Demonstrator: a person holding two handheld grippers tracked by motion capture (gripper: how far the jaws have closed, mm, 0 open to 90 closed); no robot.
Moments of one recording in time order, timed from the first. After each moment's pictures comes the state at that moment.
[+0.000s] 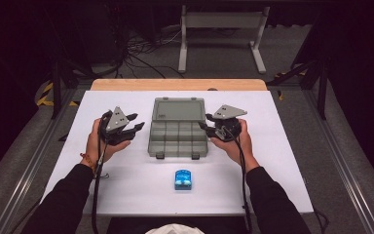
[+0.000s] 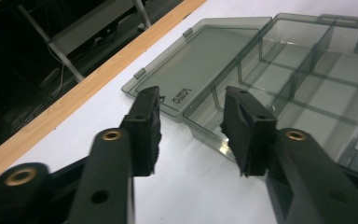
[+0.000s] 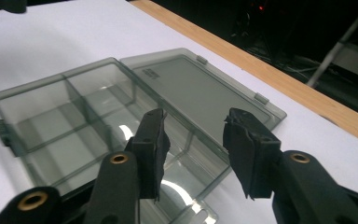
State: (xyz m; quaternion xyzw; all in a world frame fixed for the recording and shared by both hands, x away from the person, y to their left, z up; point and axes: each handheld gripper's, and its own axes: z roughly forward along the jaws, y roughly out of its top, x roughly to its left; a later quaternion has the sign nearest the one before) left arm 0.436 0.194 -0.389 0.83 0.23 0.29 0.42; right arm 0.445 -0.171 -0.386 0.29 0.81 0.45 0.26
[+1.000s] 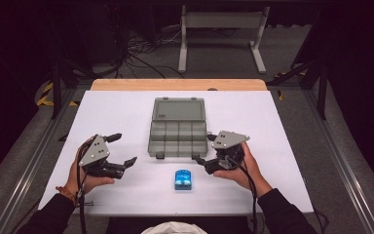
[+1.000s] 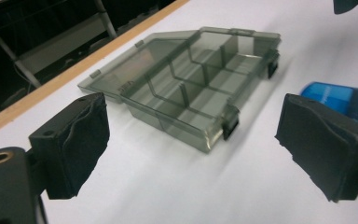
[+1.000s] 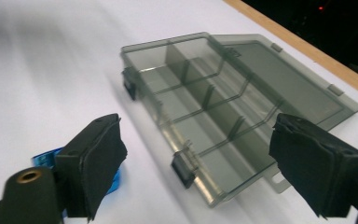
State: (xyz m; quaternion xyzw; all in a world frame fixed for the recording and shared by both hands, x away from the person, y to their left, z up) left arm 0.353 0.226 -0.405 0.81 0.20 0.24 0.49; right arm 0.370 -0.168 -0.391 0.21 0.85 0.44 0.21
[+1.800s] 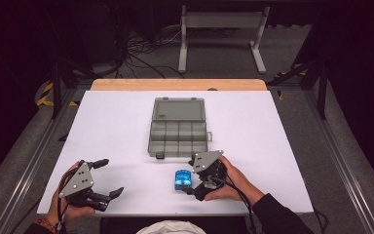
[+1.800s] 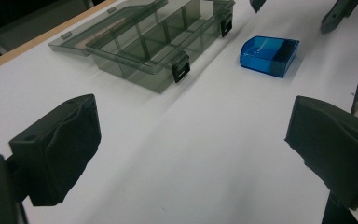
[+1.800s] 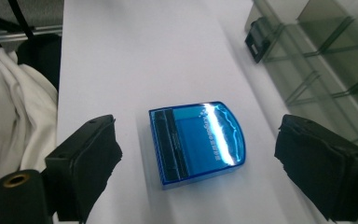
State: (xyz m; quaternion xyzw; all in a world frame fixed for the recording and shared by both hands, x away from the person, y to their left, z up) left arm 0.295 0.255 -0.425 0.83 0.21 0.20 0.48; right arm 0.347 -0.123 -0.423 0.10 0.92 0.37 0.08
